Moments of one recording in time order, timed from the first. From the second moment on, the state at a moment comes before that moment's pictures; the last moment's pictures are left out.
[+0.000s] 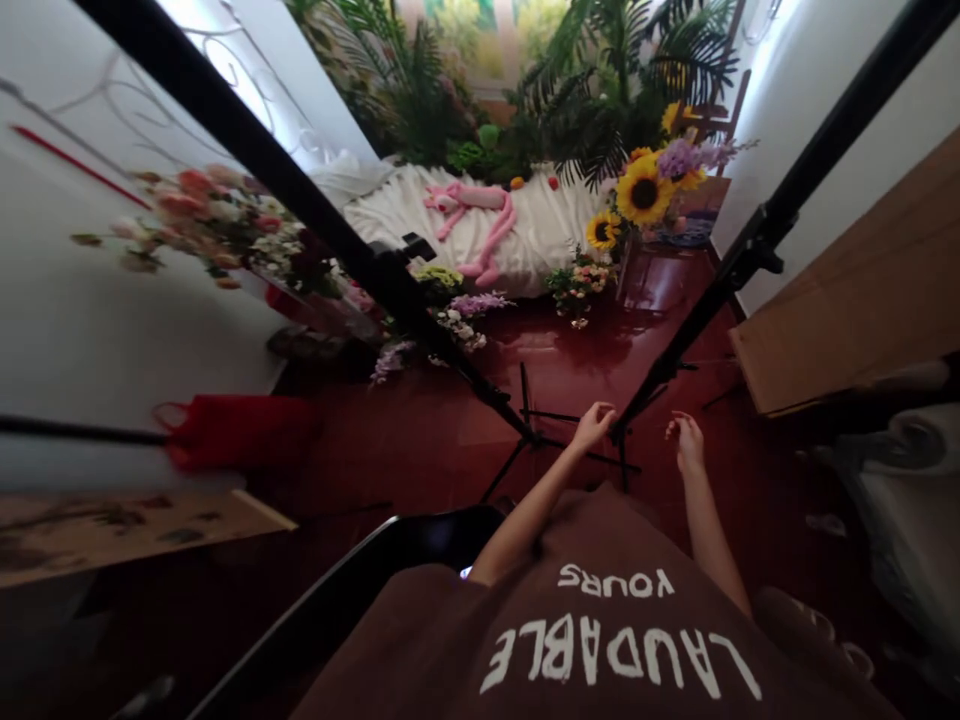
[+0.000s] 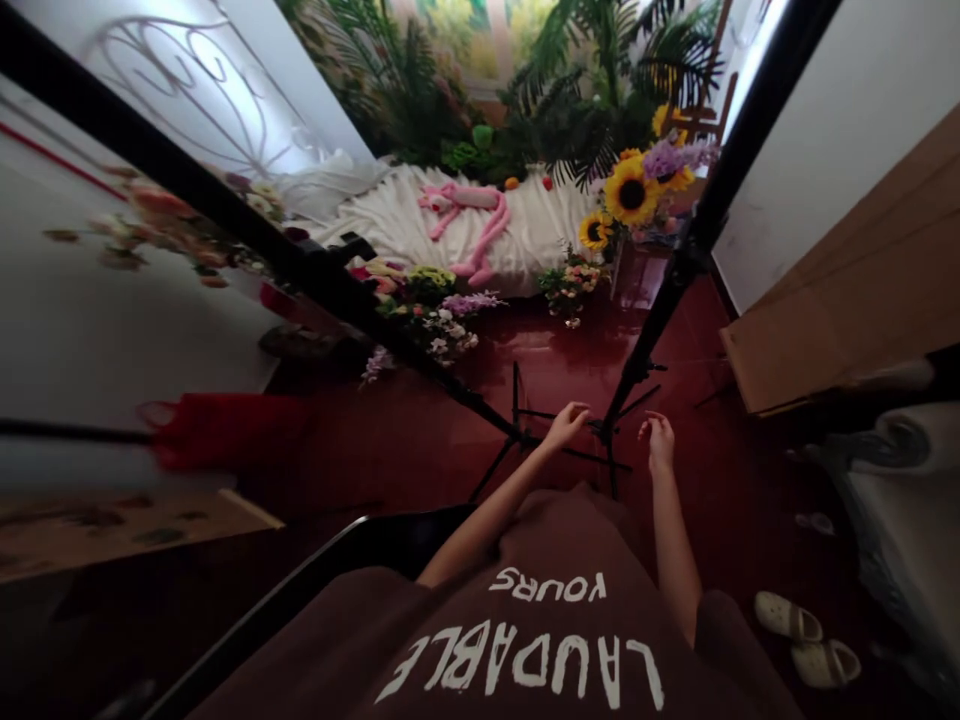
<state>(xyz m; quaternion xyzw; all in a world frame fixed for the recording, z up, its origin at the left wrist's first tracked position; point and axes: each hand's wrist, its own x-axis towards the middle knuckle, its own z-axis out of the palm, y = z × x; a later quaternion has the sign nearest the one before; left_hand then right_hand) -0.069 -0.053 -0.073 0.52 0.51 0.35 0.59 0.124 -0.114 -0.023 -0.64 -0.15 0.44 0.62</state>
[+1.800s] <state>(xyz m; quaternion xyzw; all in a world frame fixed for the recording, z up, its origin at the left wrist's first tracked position) 0.046 0.025 0.020 0.76 0.42 0.40 0.28 0.168 -0.058 0.076 -0.60 -0.65 -0.07 0.46</state>
